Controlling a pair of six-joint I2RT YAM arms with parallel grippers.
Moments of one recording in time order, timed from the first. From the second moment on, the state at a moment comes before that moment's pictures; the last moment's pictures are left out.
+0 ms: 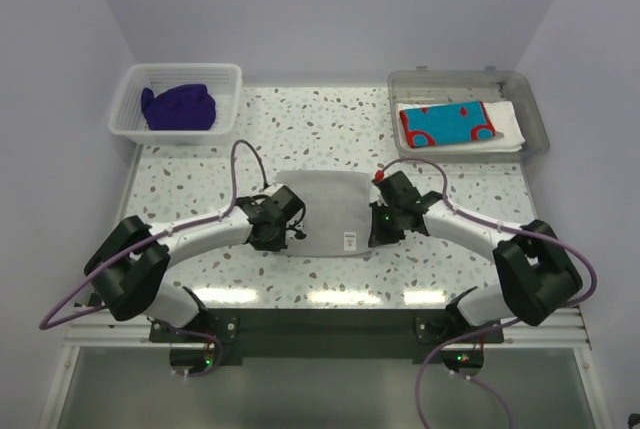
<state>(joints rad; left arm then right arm) -0.79 1.46 0.80 -0.62 -0.27 -0.72 0.57 1.43 0.72 -0.44 -0.15 0.53</state>
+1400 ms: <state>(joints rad) -0.61 1.53 1.14 -0.56 -0.28 -0.50 0.44 1.72 1.25 -0.41 -0.11 0.32</state>
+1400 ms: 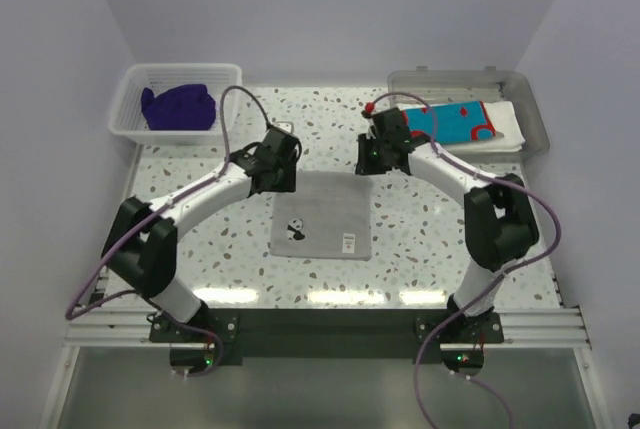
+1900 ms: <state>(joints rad) -0.56 1.81 1.13 -0.43 -0.15 -0.41 0.34 1.98 1.31 -0.34 -0.15 0.24</state>
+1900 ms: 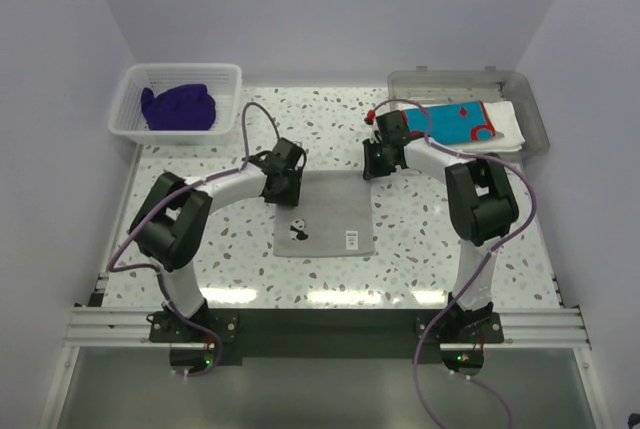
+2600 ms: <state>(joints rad) -0.46 1.91 1.30 -0.36 -0.06 -0.25 0.35 1.98 1.44 -0.43 -0.20 -0.02</state>
